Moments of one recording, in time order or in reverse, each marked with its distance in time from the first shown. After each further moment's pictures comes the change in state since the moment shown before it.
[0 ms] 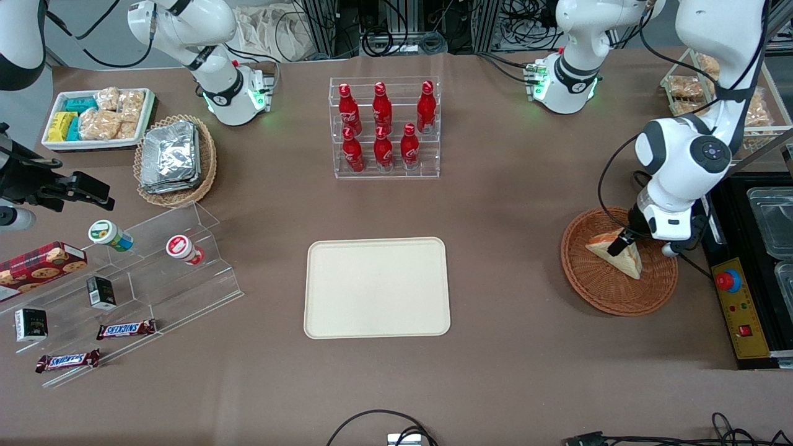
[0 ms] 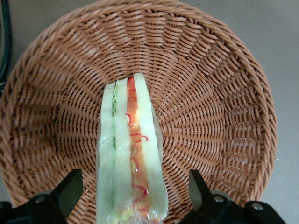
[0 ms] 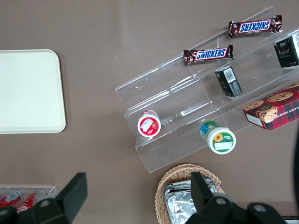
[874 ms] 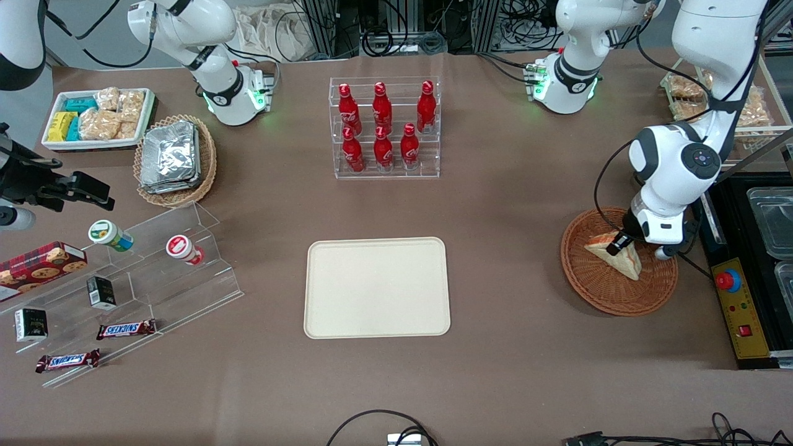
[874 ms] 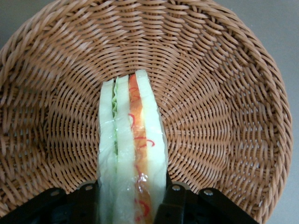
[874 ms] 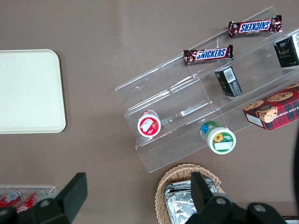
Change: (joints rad) arm 0.000 0.042 0.000 -0.002 0.003 0.048 0.038
